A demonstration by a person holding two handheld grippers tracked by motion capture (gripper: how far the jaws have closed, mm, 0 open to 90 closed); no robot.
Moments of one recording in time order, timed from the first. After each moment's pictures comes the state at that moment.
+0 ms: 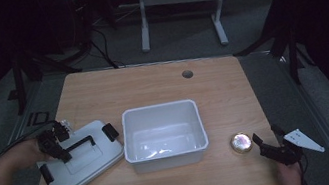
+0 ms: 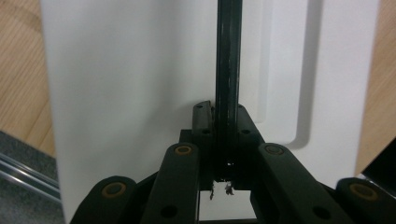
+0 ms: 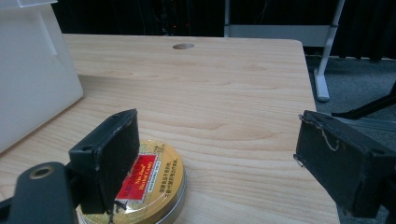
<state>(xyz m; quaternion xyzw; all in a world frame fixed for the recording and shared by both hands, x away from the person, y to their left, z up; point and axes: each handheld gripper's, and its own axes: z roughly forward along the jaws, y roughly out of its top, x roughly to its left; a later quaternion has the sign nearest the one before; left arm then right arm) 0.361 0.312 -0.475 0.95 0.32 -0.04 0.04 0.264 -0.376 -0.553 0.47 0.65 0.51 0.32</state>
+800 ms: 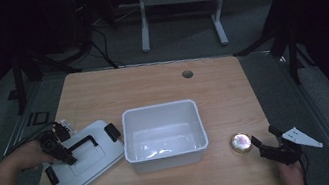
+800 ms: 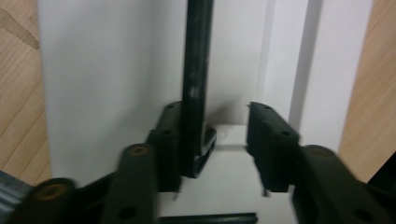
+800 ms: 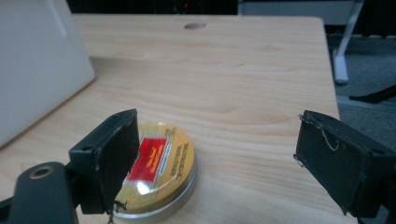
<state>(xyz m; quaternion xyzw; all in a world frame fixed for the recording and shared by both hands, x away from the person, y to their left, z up) 0.367 0.318 -0.488 0.93 0.34 -0.06 0.08 0.267 -0.377 -0.551 0.47 0.68 0.49 0.28</state>
